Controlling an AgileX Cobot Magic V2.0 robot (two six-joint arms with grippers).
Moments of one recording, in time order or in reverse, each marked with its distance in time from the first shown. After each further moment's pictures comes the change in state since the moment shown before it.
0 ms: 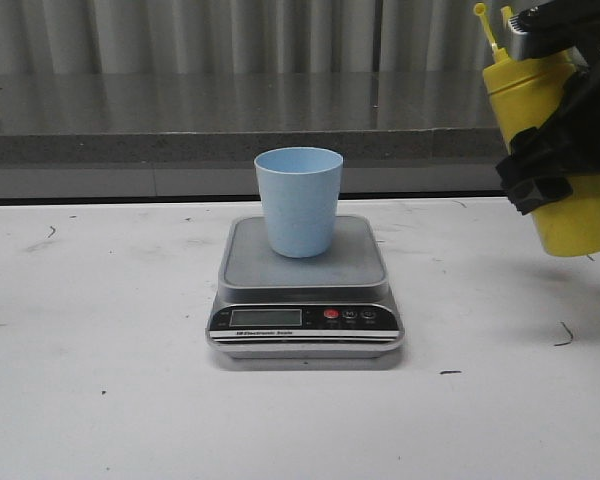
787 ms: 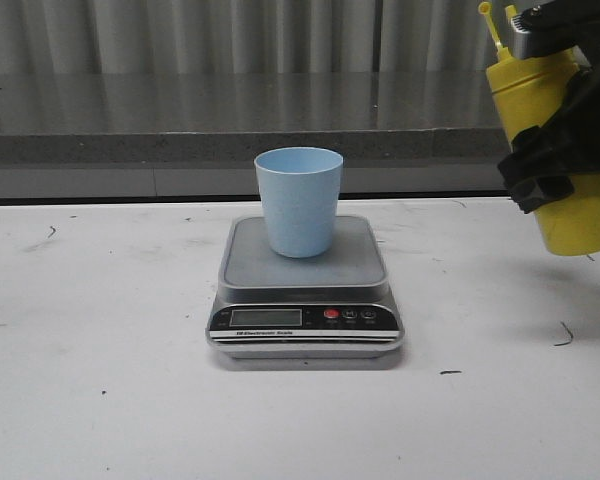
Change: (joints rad) left arm 0.000 0.000 0.000 0.000 0.000 0.000; right arm 0.000 0.000 0.000 -0.002 0.013 0.010
